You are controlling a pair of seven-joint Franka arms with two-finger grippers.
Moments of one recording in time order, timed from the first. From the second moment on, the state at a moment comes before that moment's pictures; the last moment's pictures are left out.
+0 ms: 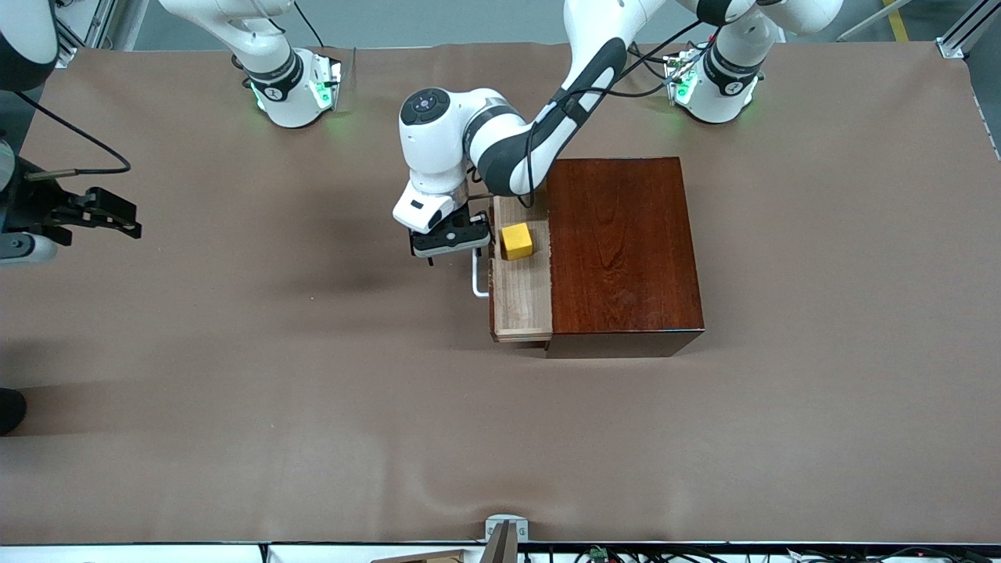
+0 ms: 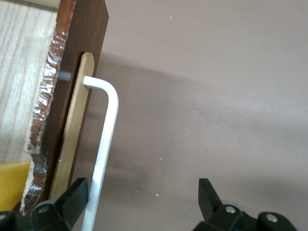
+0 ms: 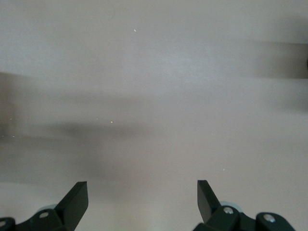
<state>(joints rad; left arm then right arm) -0.97 0.78 0.01 -1.24 0.22 2.16 -1.30 0.03 0.08 -0.04 -1.53 -0.02 1.55 -0.12</state>
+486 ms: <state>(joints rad) -0.95 0.65 0.02 -1.18 0.21 2.03 -1.29 0.05 0.08 -0.04 -1.53 0.07 1.55 0.02</state>
